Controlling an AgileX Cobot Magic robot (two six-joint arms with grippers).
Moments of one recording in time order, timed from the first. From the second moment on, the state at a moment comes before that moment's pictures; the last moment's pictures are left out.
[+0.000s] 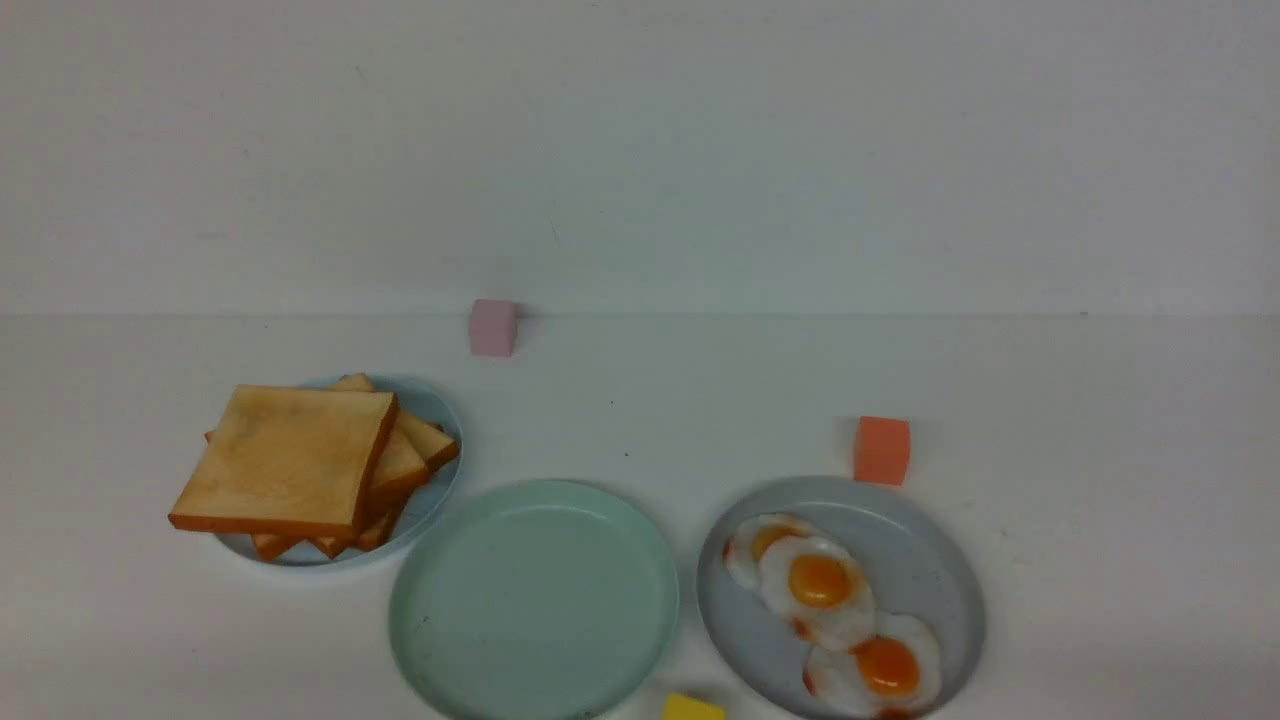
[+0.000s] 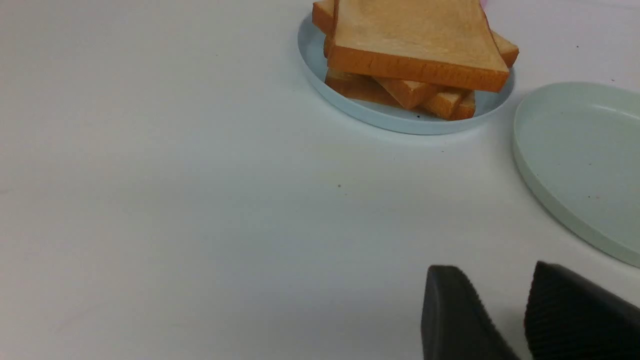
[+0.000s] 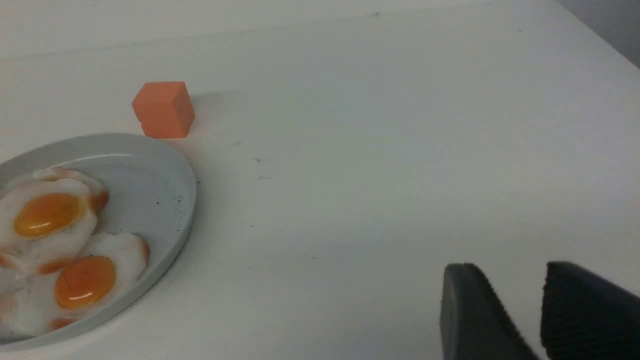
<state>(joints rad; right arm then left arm) -0.06 -0.01 0.02 -0.06 0.39 0.13 -0.17 -0.01 0.03 0.20 0.43 -0.37</state>
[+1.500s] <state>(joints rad) -0.06 -0.01 0.03 -0.12 -0.08 0.13 -0.17 -0.01 0.03 0.20 0.01 -0.37</state>
